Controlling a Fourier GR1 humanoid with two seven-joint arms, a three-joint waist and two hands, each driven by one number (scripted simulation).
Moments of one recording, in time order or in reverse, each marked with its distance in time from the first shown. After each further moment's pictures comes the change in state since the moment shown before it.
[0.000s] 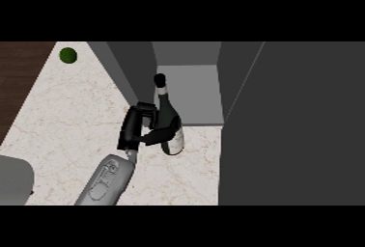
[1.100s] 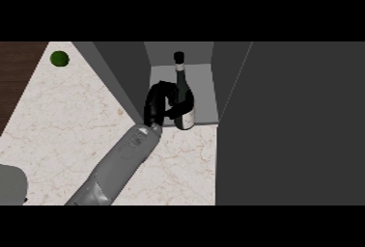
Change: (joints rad) left arm -0.379 0.008 -0.182 0.423 0.184 0.309 0.070; right arm -0.021 -0.003 -0.031 0.007 -0.043 0.041 0.013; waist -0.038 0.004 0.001
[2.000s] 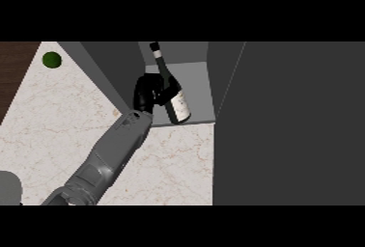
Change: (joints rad) left arm -0.189 0.007 0.134 0.398 0.151 0.024 -0.200; right arm 0.021 -0.001 0.004 0.014 -0.027 0.035 -0.032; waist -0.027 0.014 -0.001
